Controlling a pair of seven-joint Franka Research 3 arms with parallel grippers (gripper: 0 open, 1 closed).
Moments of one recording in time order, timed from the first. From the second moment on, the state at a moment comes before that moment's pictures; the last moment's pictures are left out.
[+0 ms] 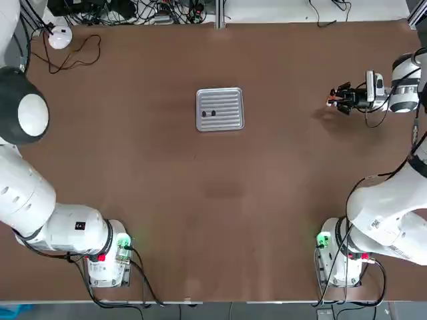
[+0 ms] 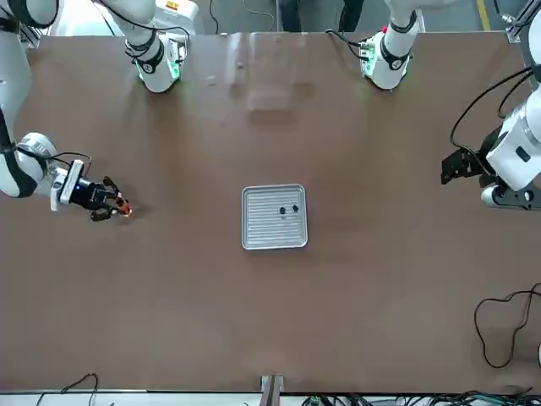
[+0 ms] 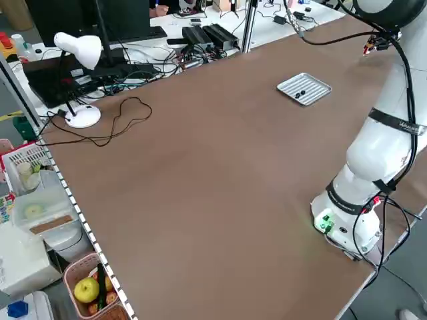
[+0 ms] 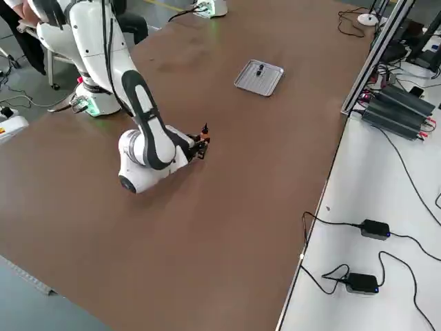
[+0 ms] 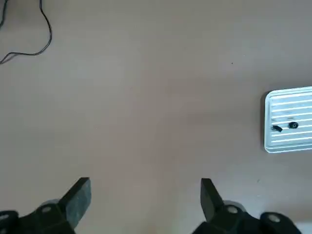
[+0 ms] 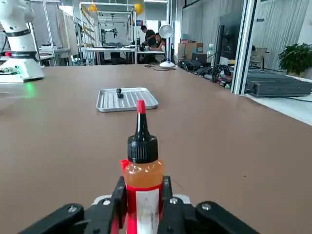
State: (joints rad) left arm -0.06 0.22 -0.06 -1.33 0.00 1.49 -0.04; right arm -0.50 0.66 -0.07 -2.00 1.17 1.60 -2.74
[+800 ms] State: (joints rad) left arm -0.06 0.22 -0.06 -1.33 0.00 1.49 -0.04; right arm -0.54 0.75 -0.06 -1.99 1.17 1.52 -2.76
